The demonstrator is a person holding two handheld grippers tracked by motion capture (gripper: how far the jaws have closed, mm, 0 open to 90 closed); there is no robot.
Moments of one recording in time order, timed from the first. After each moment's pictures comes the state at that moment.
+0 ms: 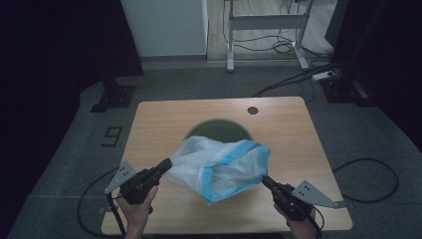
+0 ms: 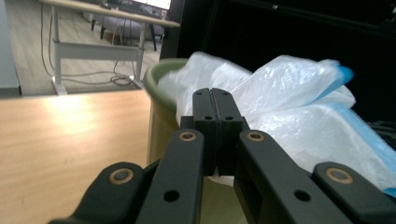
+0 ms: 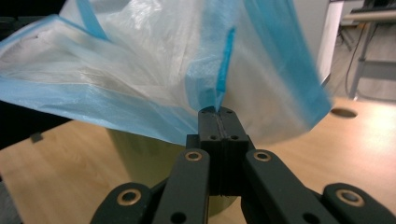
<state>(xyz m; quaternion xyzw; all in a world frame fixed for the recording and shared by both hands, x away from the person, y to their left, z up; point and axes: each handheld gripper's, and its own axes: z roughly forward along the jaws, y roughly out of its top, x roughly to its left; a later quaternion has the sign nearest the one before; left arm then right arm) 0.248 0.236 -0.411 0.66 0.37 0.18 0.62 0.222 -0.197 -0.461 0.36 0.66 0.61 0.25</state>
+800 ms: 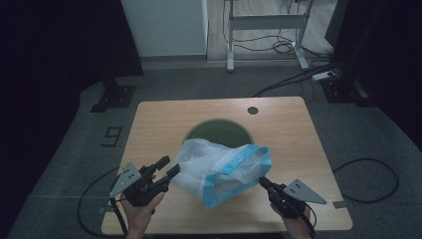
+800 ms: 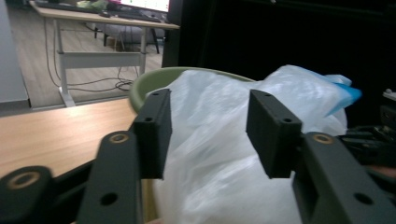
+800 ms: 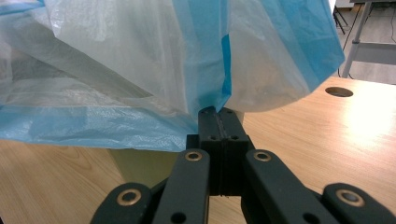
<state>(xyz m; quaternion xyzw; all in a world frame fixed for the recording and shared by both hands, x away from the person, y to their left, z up) 0.240 0.213 -0.390 0.69 0.34 0.20 0.61 0.234 -0.191 -0.477 0.37 0.68 0.58 0.25</state>
